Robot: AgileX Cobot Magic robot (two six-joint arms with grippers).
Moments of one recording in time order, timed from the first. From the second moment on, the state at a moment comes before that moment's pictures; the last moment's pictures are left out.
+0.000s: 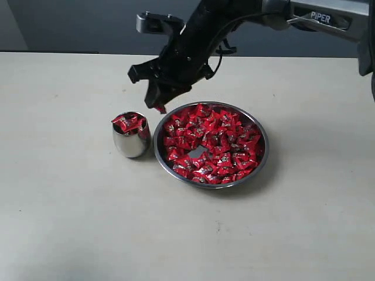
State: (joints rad) left arm 0.22 0.00 0.00 0.22 0.25 -0.01; right arm 0.69 2.18 -1.87 0.56 1.04 -0.29
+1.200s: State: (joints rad) left arm 0.22 0.00 0.00 0.22 0.25 -0.01; right arm 0.73 2.28 -1.89 0.64 0.89 -0.39
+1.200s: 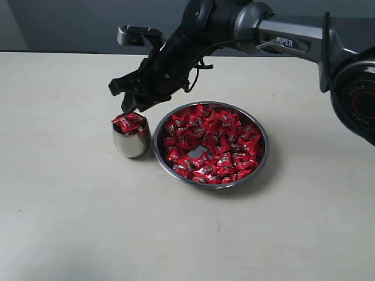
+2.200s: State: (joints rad) left arm 0.22 0.00 0.00 0.22 0.25 -0.01; right arm 0.60 2.14 -1.67 0.33 1.06 -0.20
